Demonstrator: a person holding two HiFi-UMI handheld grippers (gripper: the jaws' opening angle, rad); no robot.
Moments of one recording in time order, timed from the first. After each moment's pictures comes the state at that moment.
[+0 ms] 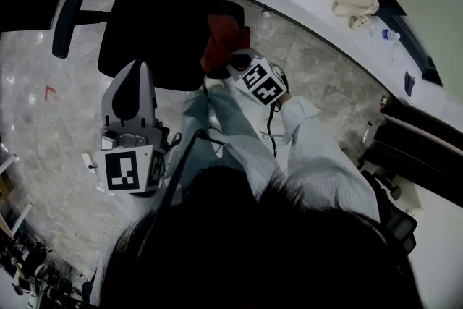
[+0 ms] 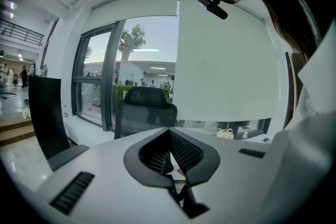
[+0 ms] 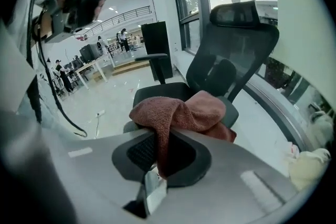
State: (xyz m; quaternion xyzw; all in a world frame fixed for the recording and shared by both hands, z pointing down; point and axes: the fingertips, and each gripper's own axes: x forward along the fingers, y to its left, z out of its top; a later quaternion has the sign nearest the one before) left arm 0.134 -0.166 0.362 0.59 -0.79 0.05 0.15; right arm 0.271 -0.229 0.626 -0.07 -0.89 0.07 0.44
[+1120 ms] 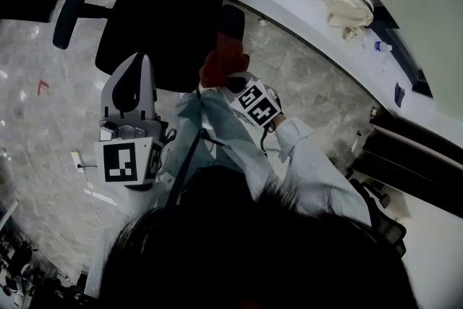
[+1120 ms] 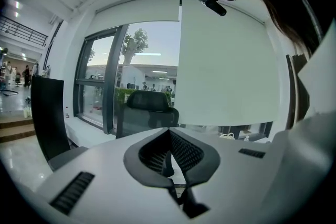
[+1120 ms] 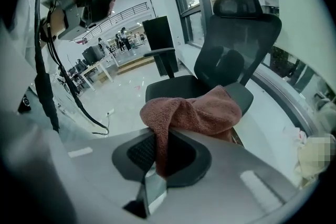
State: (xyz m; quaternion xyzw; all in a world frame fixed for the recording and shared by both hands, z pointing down) left arm 0.128 -0.151 0.355 0.59 -0.80 0.03 0.13; right arm 0.297 -0.170 0.617 -0.09 -0.87 0.11 0.47
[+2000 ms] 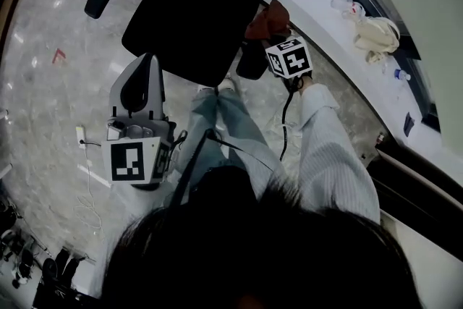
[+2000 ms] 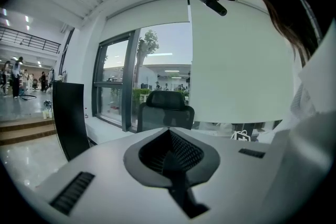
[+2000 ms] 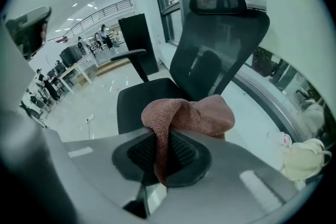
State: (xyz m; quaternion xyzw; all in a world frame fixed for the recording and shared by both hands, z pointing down) left arm 0.091 -0.079 0.357 0.53 -0.84 0.05 0.14; right arm 0.223 -0.285 0.642 0.02 -0.86 0.11 0.49
